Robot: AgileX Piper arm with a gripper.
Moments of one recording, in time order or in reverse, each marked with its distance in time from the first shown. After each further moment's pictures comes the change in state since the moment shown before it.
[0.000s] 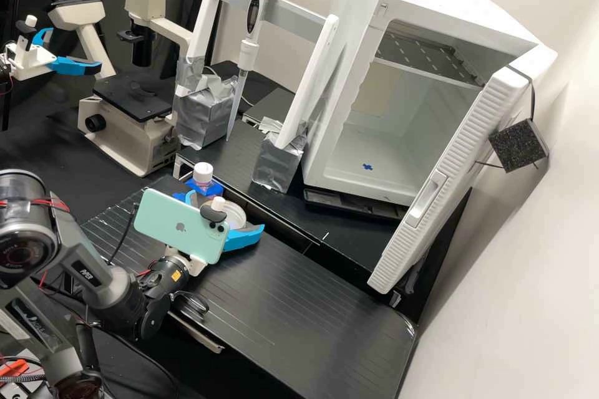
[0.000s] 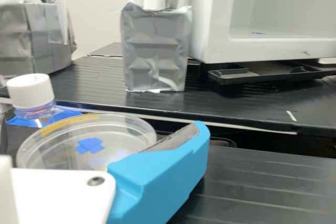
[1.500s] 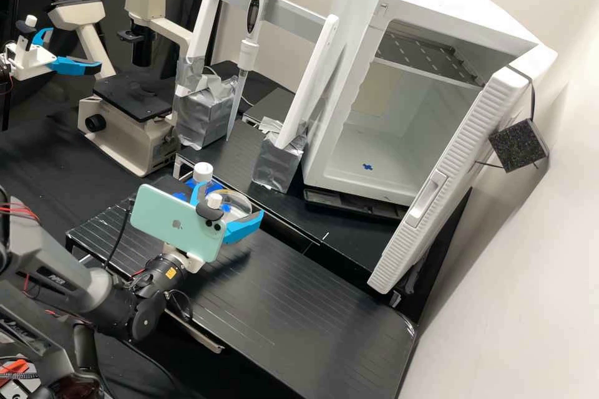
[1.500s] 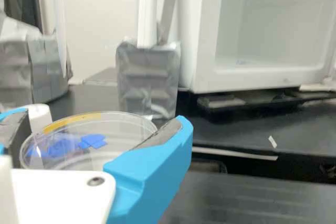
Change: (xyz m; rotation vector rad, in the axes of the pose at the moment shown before) arm -0.015 0.017 -0.014 0.000 0.038 0.104
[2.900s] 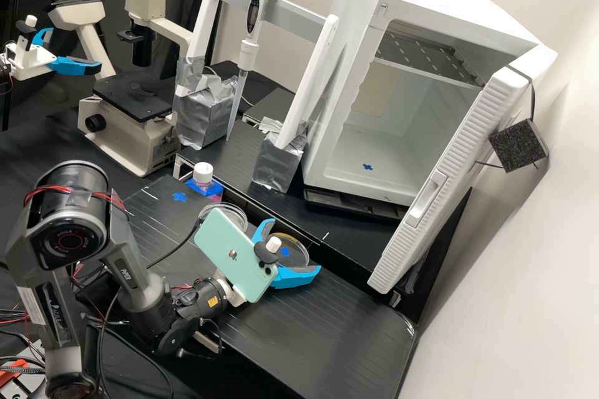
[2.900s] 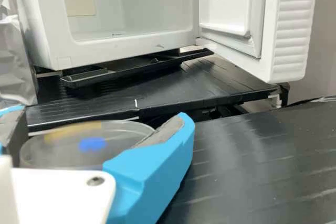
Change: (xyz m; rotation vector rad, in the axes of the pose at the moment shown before) arm 0.013 0.031 0.071 0.094 -0.300 0.202
